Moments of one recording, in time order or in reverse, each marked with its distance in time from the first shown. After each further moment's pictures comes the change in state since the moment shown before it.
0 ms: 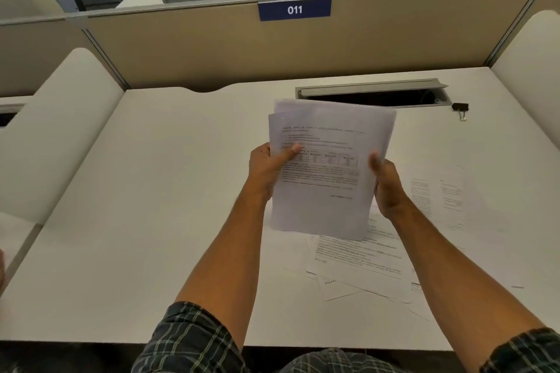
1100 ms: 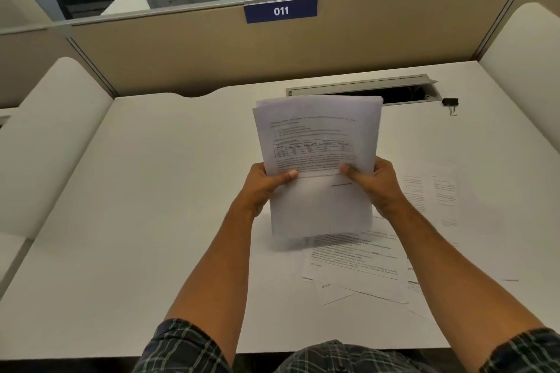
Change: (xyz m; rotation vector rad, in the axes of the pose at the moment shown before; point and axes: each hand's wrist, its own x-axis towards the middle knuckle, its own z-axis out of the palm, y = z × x) left_hand -0.005 -0.024 -0.009 0.104 -0.161 -0.064; right_hand 0.006 0.011 -0.013 -0.135 0.118 -0.028
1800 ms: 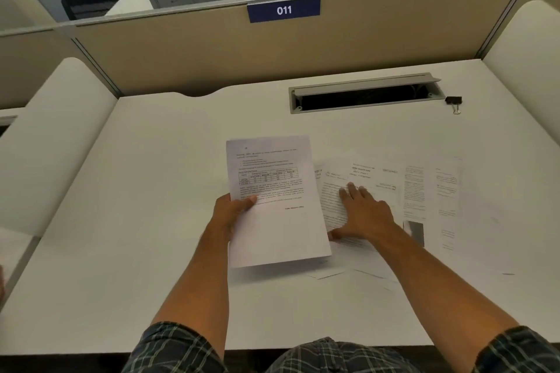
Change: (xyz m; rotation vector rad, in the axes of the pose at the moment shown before) left_hand -0.029 -0.061 -0.071 -0.047 0.327 -0.266; right_hand -0.023 0.042 0.023 -1.495 -0.418 0.238
